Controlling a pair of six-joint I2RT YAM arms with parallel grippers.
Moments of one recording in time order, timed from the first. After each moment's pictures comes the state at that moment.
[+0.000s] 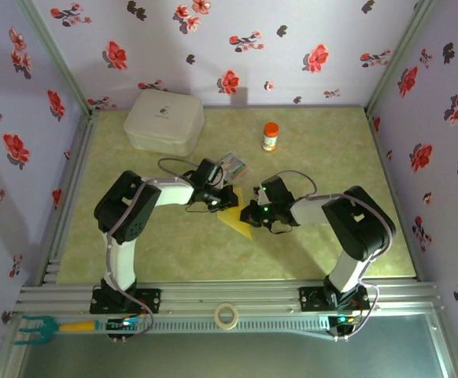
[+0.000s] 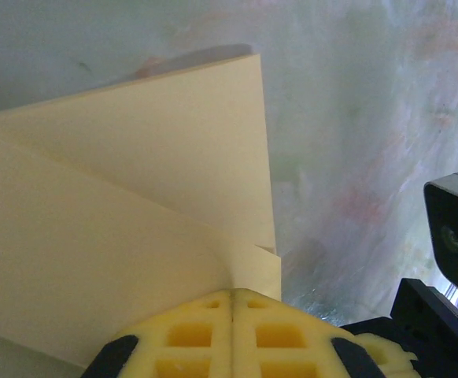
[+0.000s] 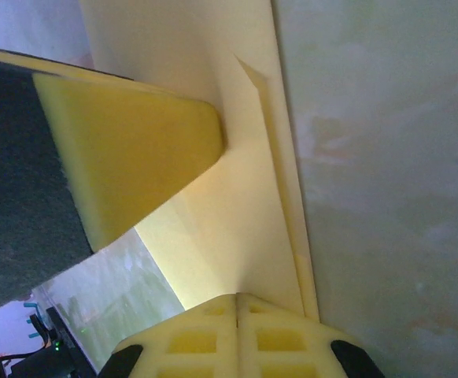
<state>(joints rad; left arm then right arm) -0.66 1.98 1.08 -0.06 0.53 -0.79 0.59 1.71 0.66 0.12 -0.58 0.85</state>
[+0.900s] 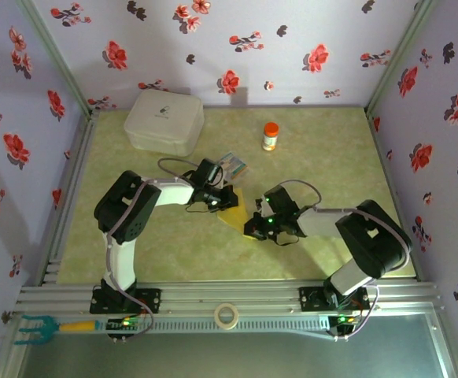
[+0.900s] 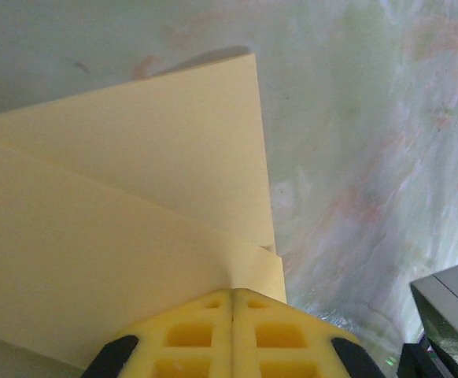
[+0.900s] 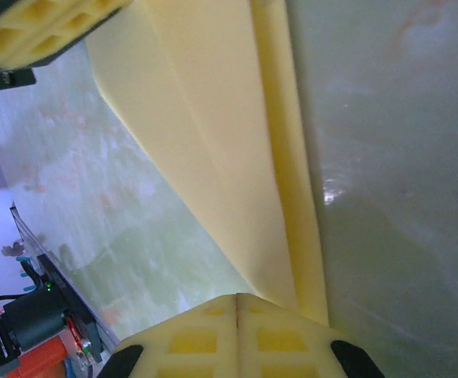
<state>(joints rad) -0.66 1.98 1.08 -0.05 0.53 -0.78 0.63 1.55 0.55 0.02 -0.61 0.86</state>
